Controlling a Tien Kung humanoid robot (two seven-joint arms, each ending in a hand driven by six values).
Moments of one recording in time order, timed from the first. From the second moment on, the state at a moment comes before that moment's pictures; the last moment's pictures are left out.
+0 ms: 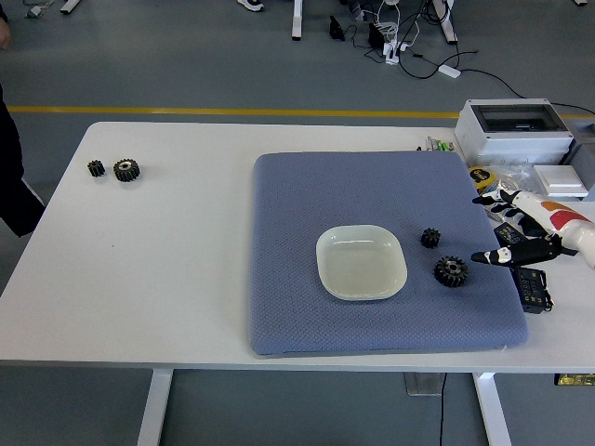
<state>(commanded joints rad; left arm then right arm) -0.12 0.00 -1.60 -0.18 1.45 0.22 0.10 0.41 -0.63 1.05 1.36 -1.79 0.17 0.04</state>
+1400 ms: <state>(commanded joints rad) -0.13 0.00 -1.58 -0.18 1.42 0.22 0.11 0.66 -0.57 0.60 1.13 -1.93 0.05 0.10</state>
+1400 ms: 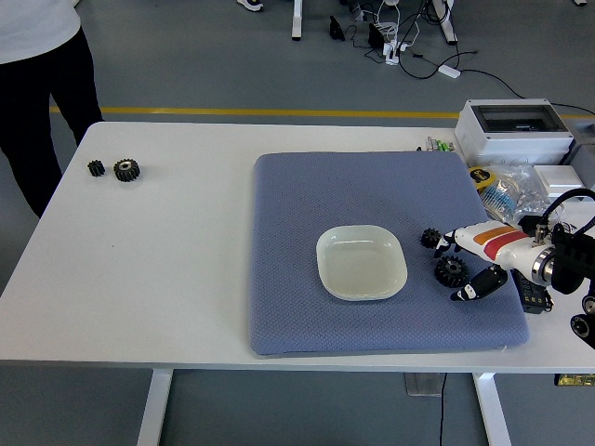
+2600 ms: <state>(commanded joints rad) -0.13 0.00 -1.56 -0.18 1.42 0.22 0.11 0.73 -0.54 0.48 1.03 -1.89 -0.02 0.12</state>
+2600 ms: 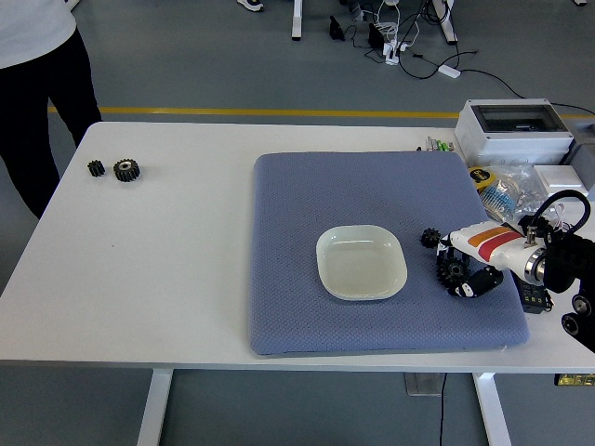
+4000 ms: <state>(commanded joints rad) -0.13 0.00 -1.57 -0.18 1.41 0.22 0.11 0.94 -0.41 0.35 1.20 -1.89 -0.01 0.09</state>
